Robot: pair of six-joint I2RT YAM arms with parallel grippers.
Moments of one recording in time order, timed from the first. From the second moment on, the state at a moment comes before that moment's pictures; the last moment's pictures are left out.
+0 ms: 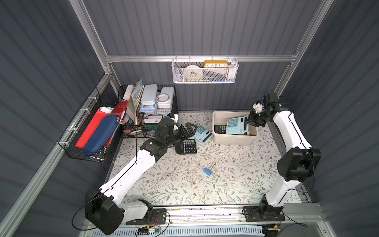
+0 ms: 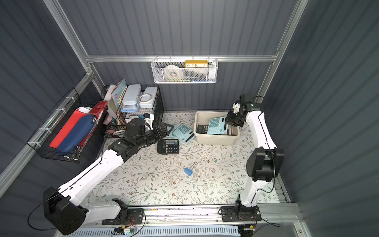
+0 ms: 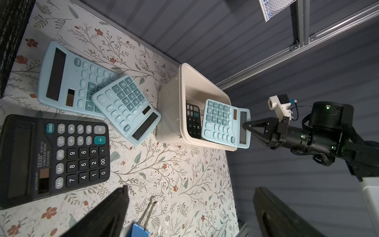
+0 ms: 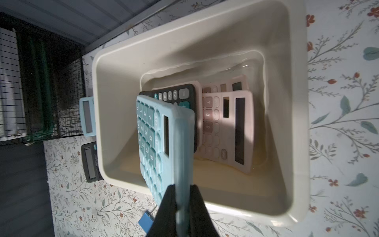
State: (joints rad) left arm -0.54 1.28 1.13 -0.28 0.25 -0.81; right arm -0.05 1.86 1.89 -1.13 -0.31 0.27
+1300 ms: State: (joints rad) left arm -0.54 1.33 1.03 -0.33 0.18 -0.80; right arm -0.05 2.20 2.26 -1.30 0.06 0.15
